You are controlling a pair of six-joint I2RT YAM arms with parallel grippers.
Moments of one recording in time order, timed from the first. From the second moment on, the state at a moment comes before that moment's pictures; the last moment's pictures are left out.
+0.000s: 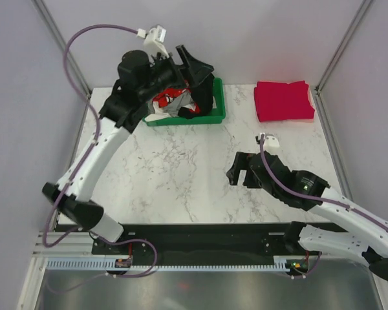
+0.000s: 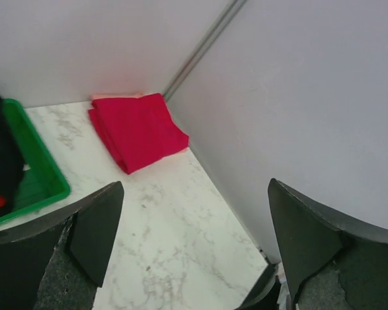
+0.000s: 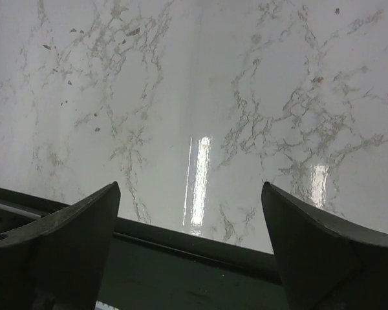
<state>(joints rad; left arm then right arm) -0.54 1.59 1.89 -0.27 0.23 -0.63 0.95 0.89 0.96 -0.79 0.40 0.83</state>
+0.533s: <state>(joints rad) -0.54 0.44 0.91 -0.58 -0.07 -0.40 0.68 1.61 1.72 -0.72 0.29 0.57</state>
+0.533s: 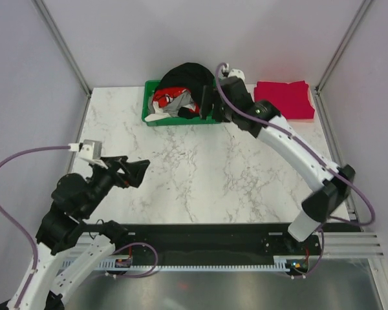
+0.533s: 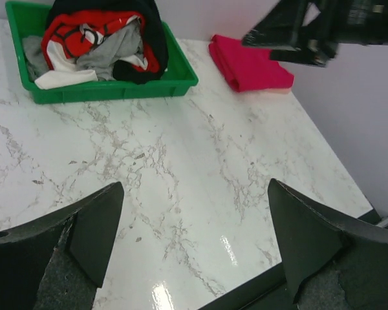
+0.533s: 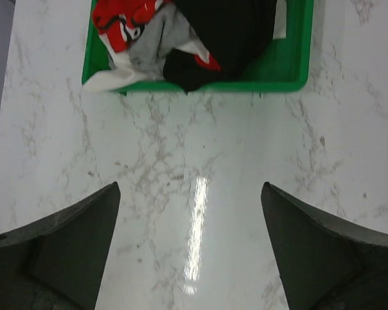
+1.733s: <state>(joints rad) -0.35 0.17 0.68 -0.70 -0.18 -0.42 0.40 2.53 2.41 -0.25 -0.07 0.56</state>
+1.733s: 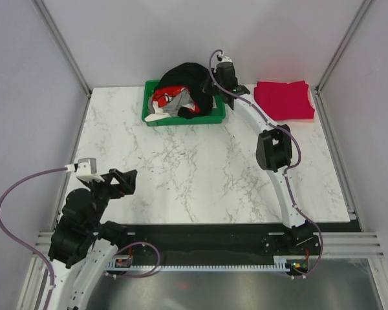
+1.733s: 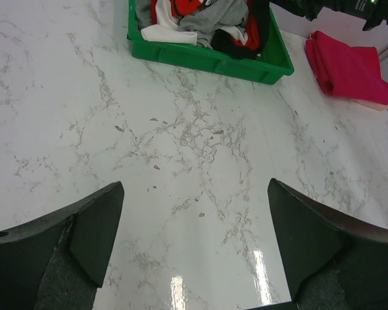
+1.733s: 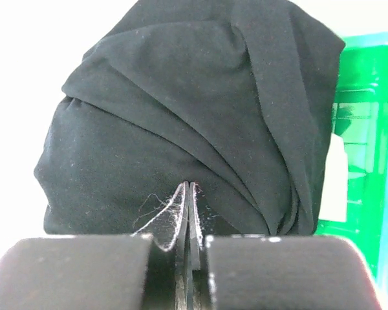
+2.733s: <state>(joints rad) -0.26 0.12 0.68 -0.70 -0.15 -0.42 0.37 2.45 2.22 -0.15 -0.19 0.57</state>
